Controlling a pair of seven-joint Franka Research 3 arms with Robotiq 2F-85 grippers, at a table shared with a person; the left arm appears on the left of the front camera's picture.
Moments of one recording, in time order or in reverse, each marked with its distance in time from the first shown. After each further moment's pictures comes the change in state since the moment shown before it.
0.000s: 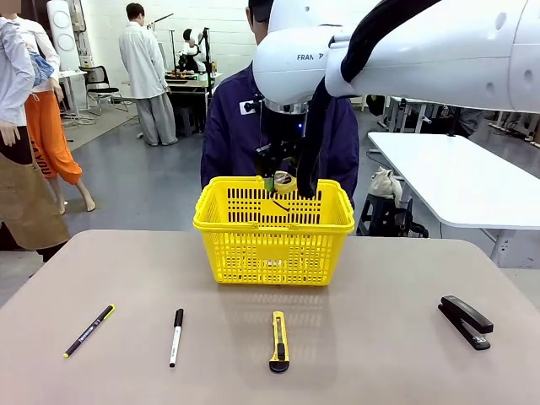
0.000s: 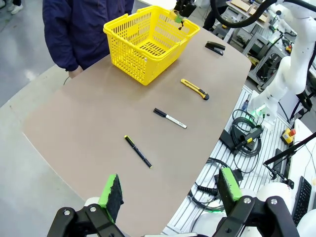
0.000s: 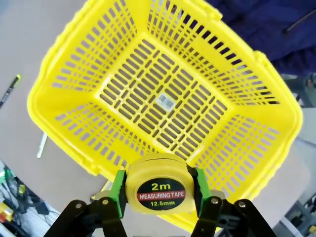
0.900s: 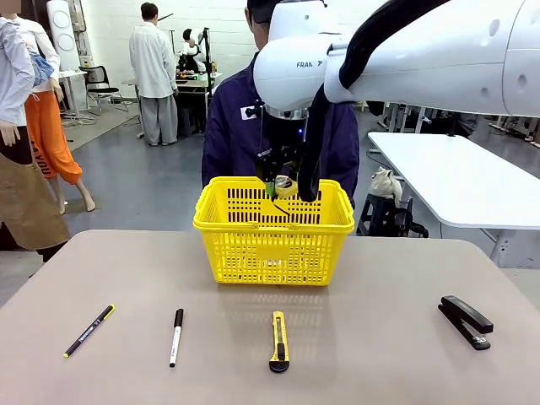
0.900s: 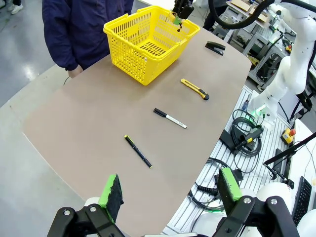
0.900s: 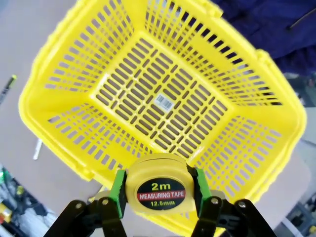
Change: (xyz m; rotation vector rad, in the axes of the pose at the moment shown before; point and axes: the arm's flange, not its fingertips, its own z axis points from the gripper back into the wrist) left arm 0.000 0.000 0.000 0.001 0.000 0.000; right arm 0.000 -0.006 -0.014 -0.001 0.006 -0.001
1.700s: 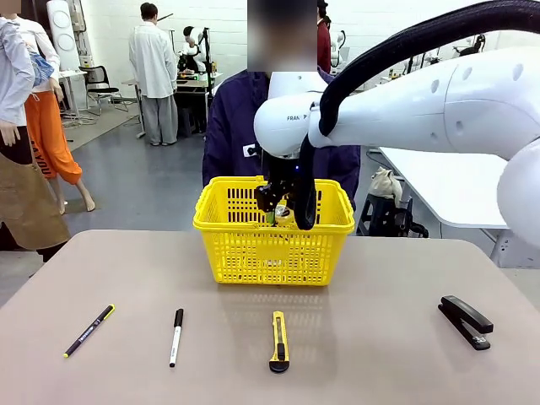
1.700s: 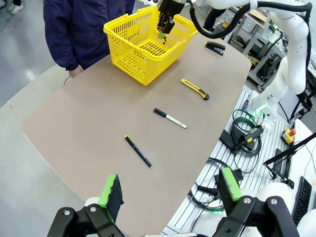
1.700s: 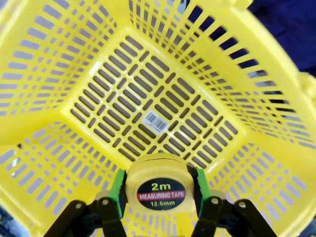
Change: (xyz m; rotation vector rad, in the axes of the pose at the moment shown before) left arm 0.000 0.000 0.000 0.000 0.000 0.000; right arm 0.024 -0.022 -0.098 0.031 0.048 0.033
